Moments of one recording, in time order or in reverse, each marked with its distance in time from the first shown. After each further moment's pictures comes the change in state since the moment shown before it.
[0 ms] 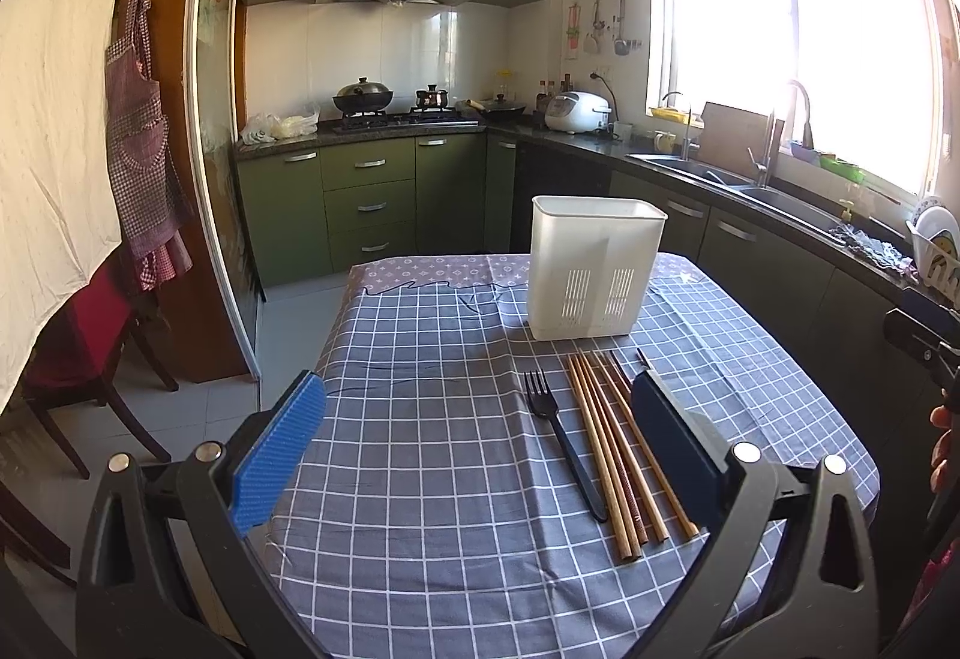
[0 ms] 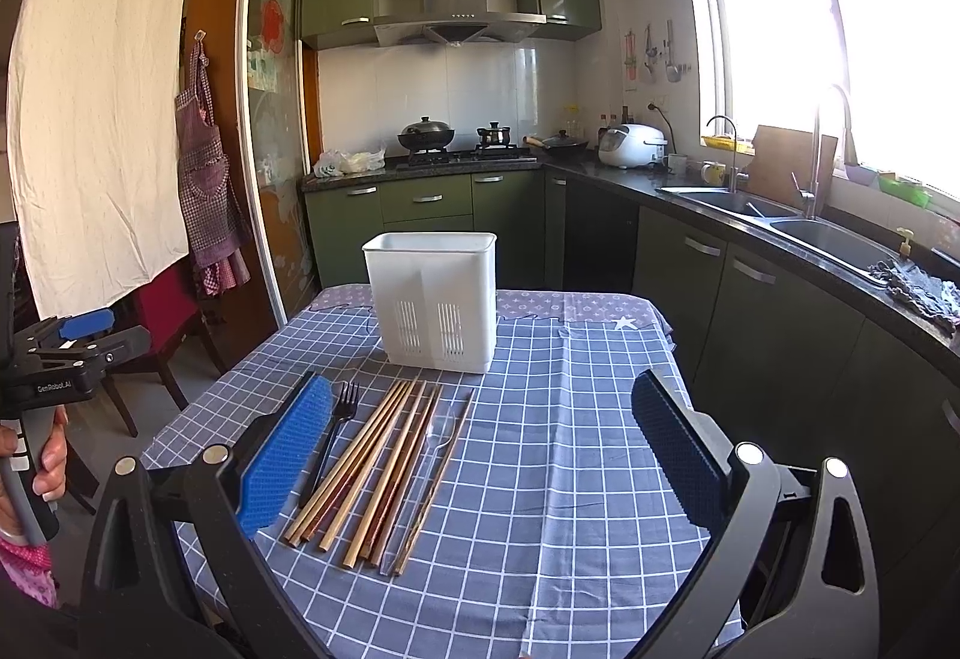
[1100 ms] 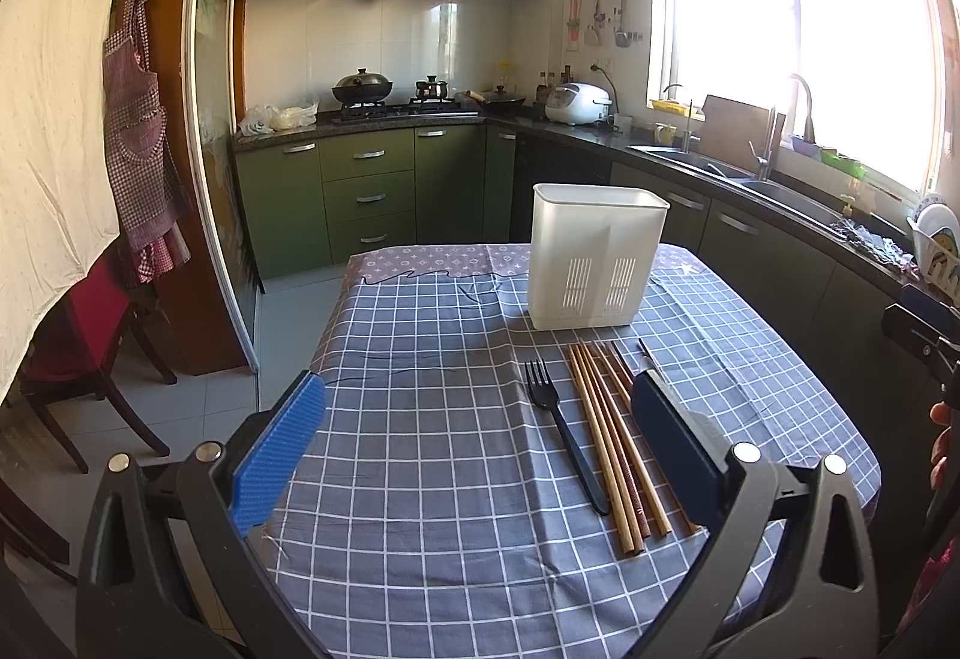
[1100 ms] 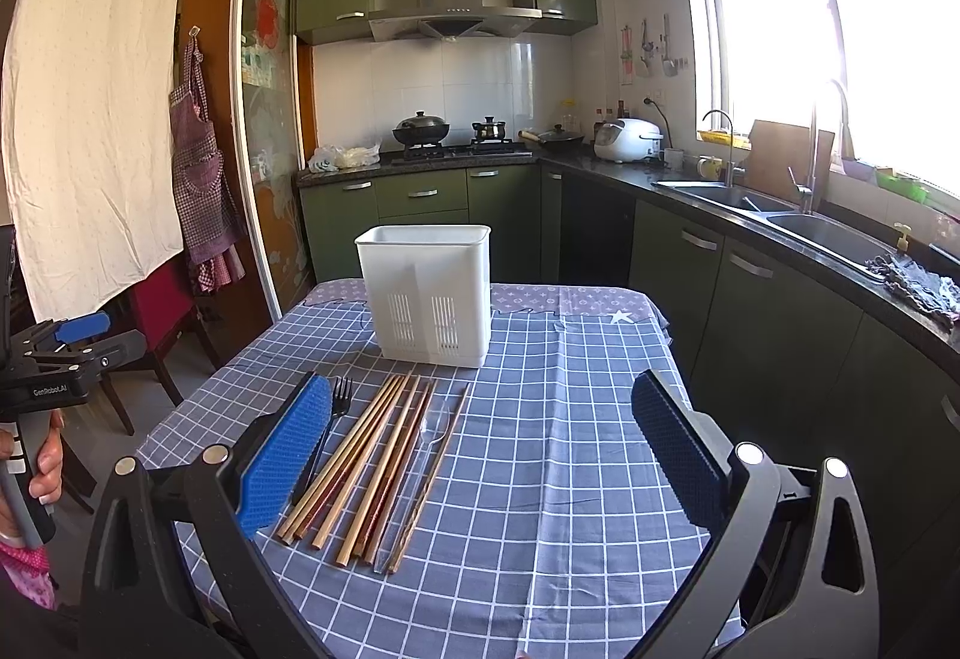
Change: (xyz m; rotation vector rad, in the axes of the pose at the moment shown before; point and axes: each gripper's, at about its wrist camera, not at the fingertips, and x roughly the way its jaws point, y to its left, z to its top) left arm 0.006 0.000 -0.002 -0.004 0.017 -0.002; right arm 0.004 -0.004 -0.001 0.003 0.012 -0.008
